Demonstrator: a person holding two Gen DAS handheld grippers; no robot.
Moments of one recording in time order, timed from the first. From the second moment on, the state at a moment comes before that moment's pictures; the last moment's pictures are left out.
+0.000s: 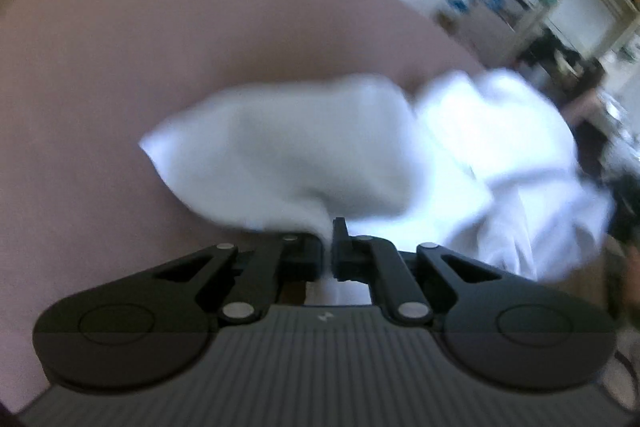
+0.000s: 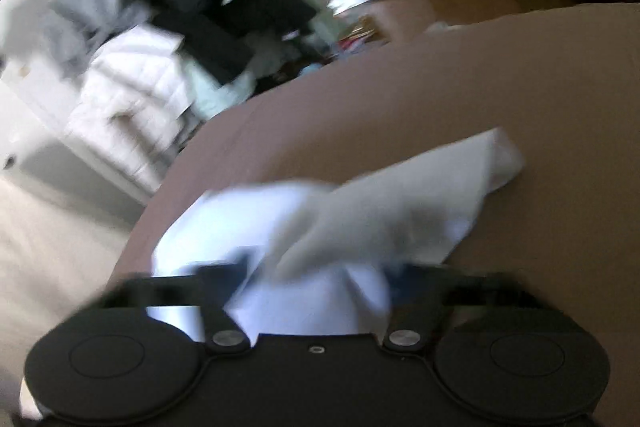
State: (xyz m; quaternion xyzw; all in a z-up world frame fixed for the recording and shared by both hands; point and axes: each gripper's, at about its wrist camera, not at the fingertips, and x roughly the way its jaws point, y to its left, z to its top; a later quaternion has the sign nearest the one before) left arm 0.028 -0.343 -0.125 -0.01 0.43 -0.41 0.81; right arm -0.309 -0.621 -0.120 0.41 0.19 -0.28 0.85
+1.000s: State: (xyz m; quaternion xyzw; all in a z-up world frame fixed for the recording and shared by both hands) left arm 0.066 -0.167 -0.044 -0.12 0.39 -0.26 0.88; right arm -0.264 -0.482 -0.027 0.15 0.39 0.14 0.90
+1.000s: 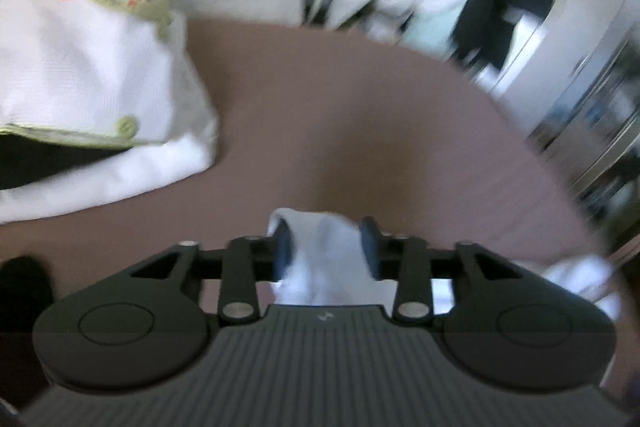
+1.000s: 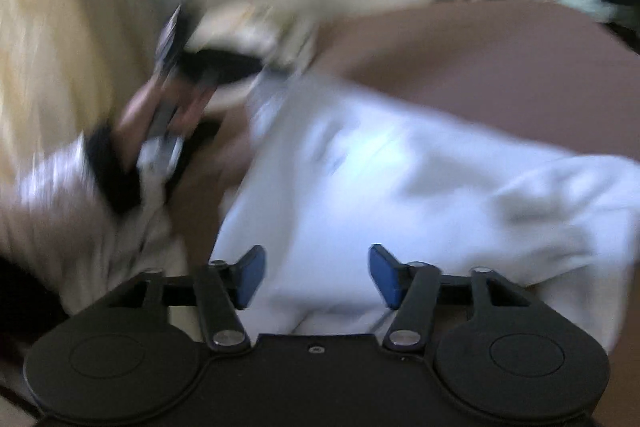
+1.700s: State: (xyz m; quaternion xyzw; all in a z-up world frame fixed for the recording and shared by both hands) left arm 0.093 -0.220 -0.119 -0.04 0.46 -0.25 0.85; right arm -0.211 -0.692 -0.174 0.45 0.28 -0.16 0.83
